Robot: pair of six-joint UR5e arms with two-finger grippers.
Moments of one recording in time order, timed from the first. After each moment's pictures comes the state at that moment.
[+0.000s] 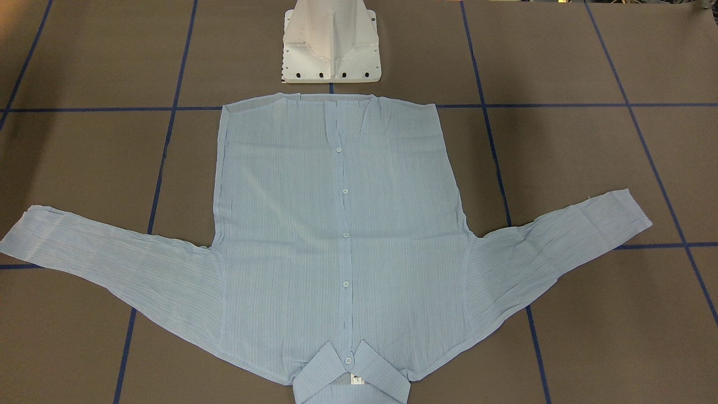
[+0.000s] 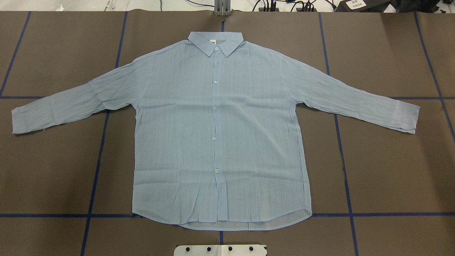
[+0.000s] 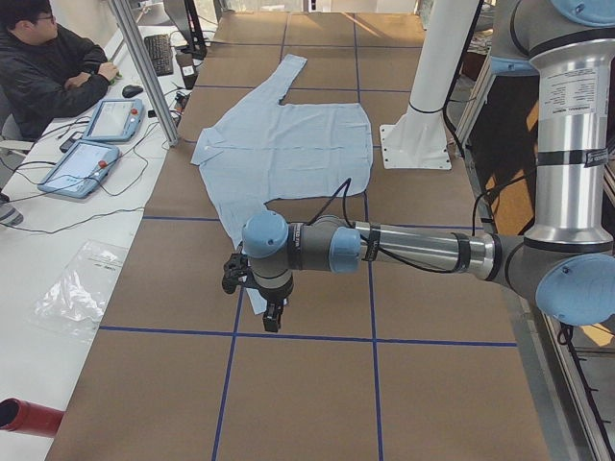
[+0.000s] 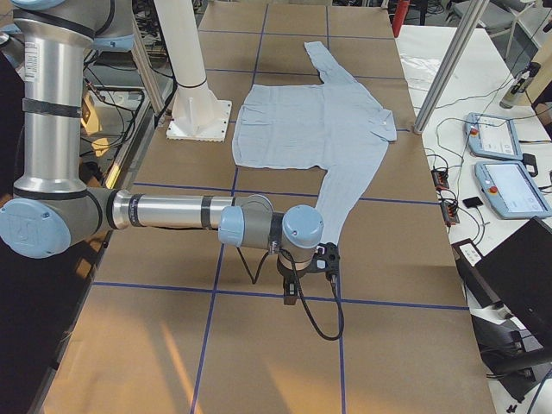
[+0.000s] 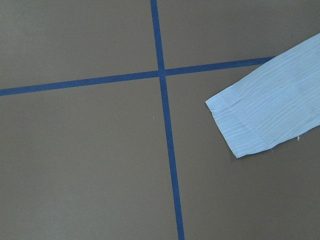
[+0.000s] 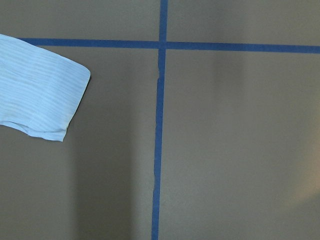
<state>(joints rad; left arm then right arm) -1.54 -1.49 -1.75 -1.50 -2.36 0.09 1.57 -1.69 1.70 -1.67 2.36 -0.09</state>
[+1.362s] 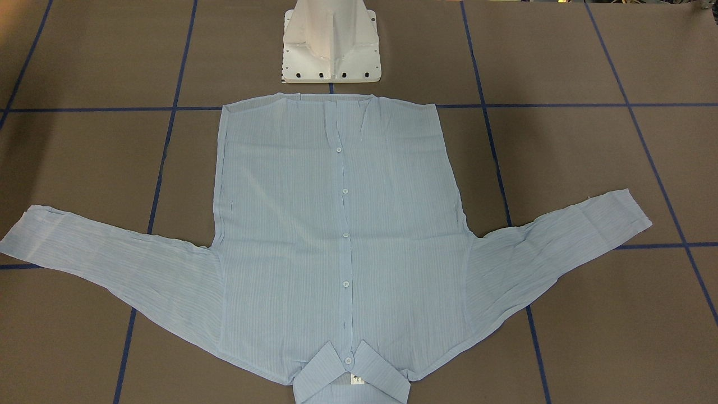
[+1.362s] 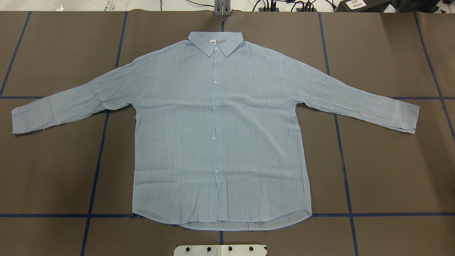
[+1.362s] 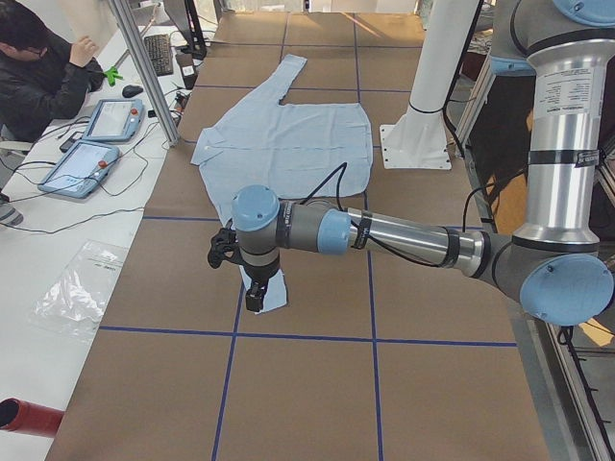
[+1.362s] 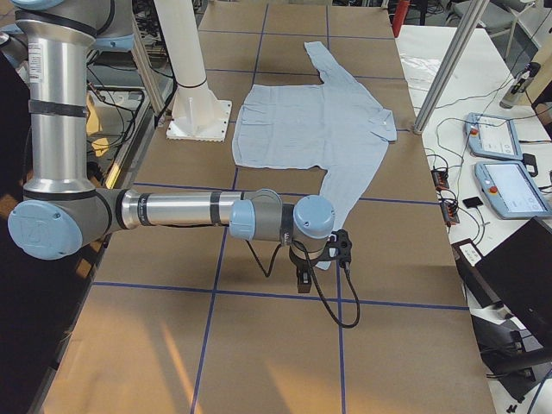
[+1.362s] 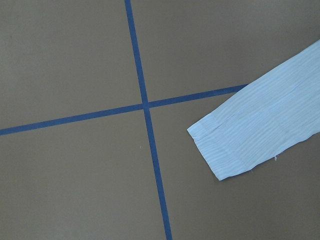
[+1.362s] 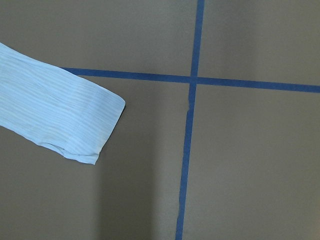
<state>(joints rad) -1.55 -1.56 -1.77 -1.52 -2.37 0.09 1.57 -1.64 1.68 -1.62 2.42 -0.08</state>
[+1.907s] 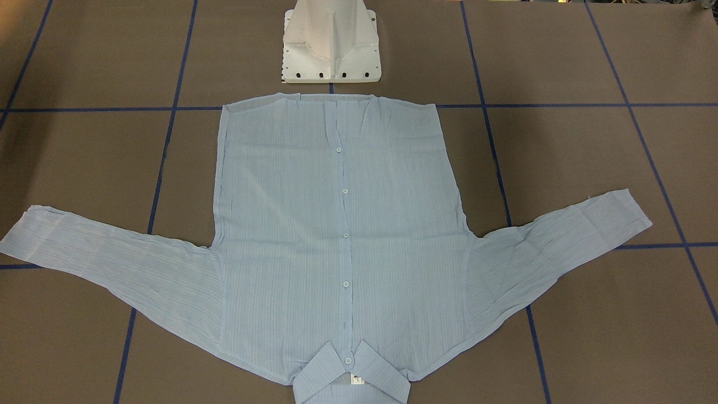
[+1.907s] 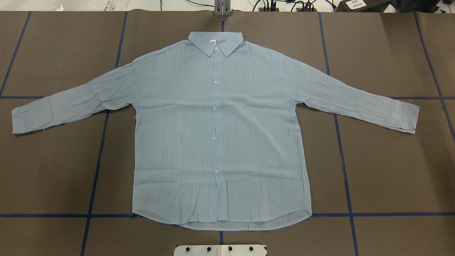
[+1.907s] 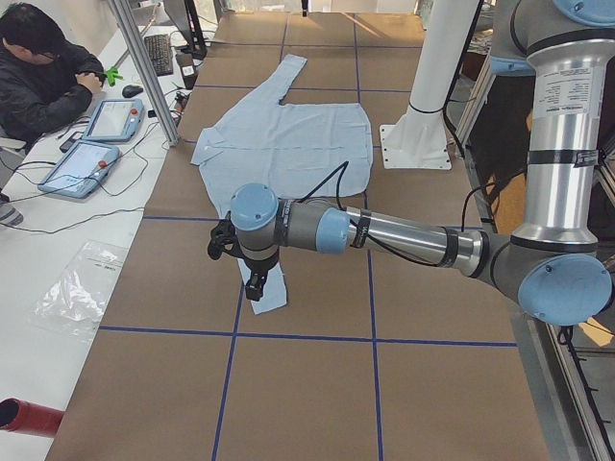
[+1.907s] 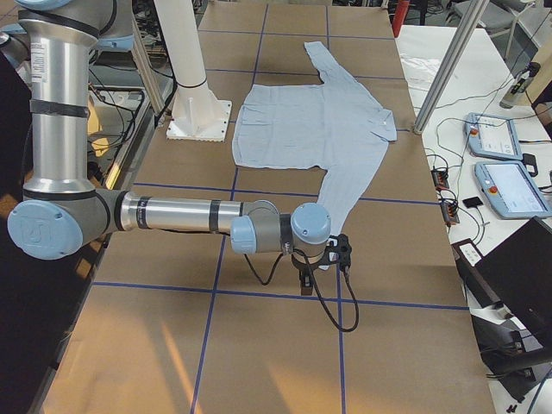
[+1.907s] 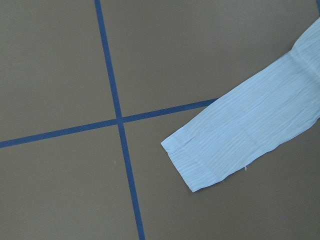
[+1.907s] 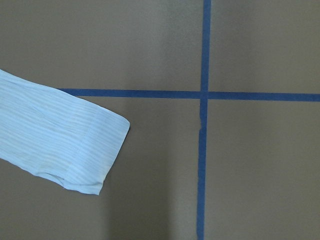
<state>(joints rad) -1.55 -1.55 -1.78 -1.53 -2.48 0.08 1.47 -1.66 1.61 -1.32 2.42 0.20</state>
